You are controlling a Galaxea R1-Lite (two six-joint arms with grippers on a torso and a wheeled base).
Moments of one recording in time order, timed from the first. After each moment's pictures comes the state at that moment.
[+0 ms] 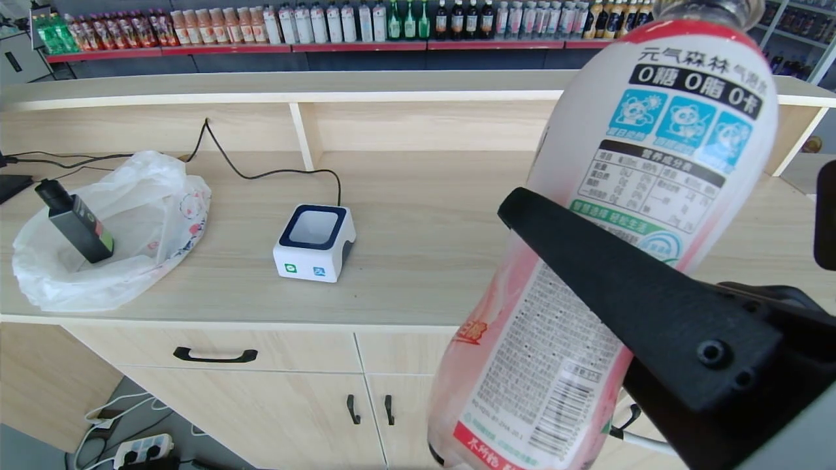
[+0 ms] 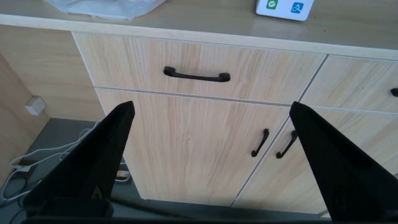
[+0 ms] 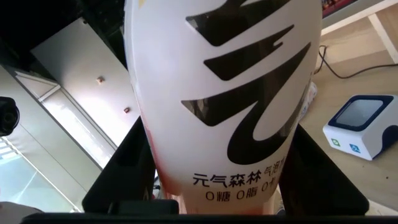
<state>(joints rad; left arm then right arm) 0.00 0.00 0.00 -0.01 0.00 0.00 1.14 1.53 -0.52 -1.57 -0.10 0.47</state>
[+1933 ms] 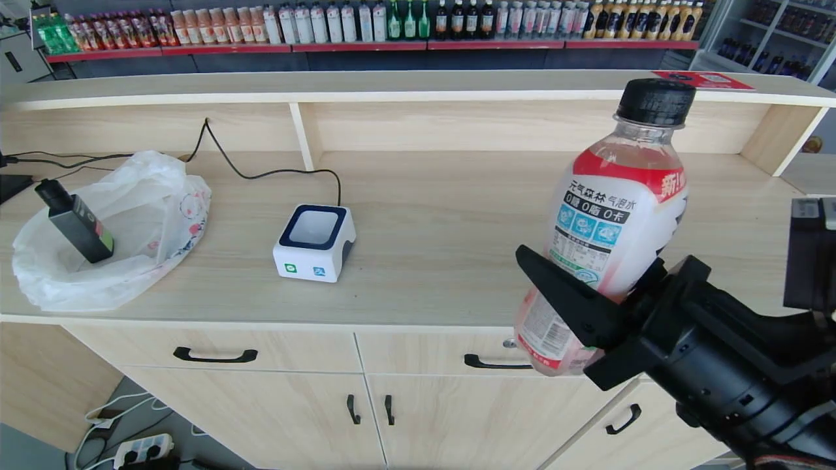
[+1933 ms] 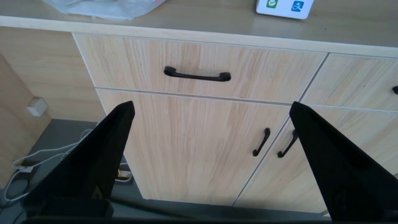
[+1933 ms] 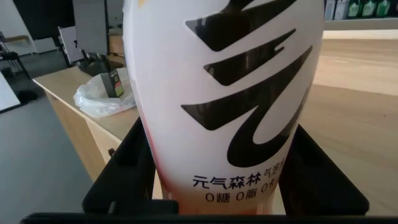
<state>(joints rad) 0.00 0.00 0.00 -0.01 0.00 0.01 0.87 1.55 -0.38 -1.57 -0.12 -0.08</state>
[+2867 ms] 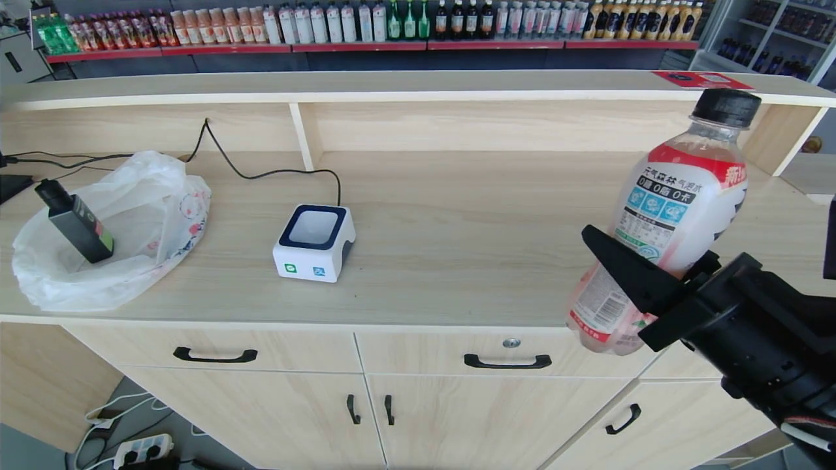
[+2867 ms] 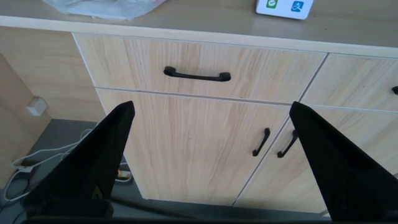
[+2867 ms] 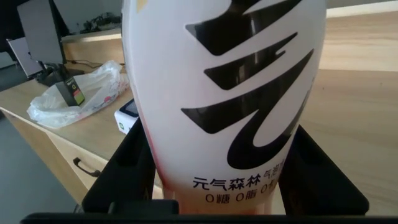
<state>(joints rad) 0.00 0.00 0.00 -0.01 0.00 0.01 0.68 1.48 -0.30 -1.57 -0.11 0.02</state>
